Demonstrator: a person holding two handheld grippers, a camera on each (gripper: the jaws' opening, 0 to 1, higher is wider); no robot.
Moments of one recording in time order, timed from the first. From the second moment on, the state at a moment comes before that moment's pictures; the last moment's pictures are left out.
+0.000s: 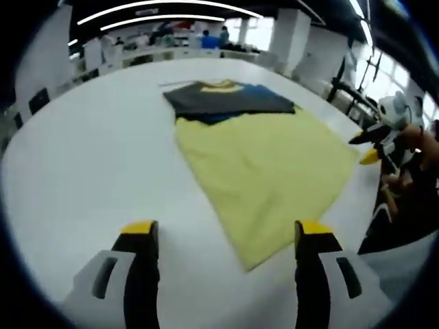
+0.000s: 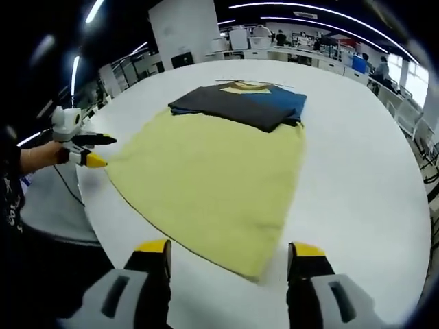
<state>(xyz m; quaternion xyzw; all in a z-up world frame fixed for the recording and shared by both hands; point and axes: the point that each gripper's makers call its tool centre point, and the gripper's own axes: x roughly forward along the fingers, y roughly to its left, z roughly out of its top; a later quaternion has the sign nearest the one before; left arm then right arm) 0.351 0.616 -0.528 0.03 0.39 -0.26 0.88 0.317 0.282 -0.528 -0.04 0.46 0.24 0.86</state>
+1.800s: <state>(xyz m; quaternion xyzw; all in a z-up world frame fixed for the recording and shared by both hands) 0.290 0.626 -0.531 0.03 0.47 -0.23 0.85 0.280 0.270 -0.535 0.01 0.45 0.17 0.88</state>
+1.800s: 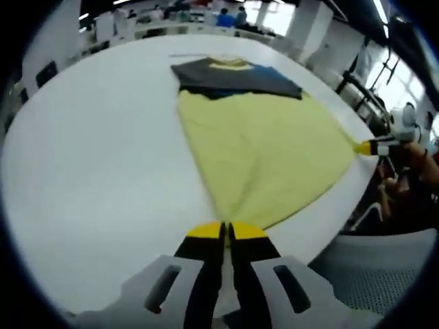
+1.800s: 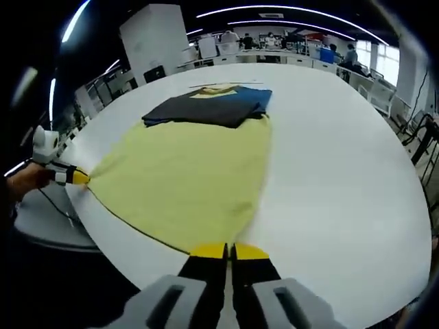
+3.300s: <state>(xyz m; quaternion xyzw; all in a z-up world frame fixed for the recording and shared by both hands) 0.221 0.648 -0.527 0.03 0.51 -0.22 0.83 0.212 0.294 -0.539 0.02 0.48 0.20 0.85</state>
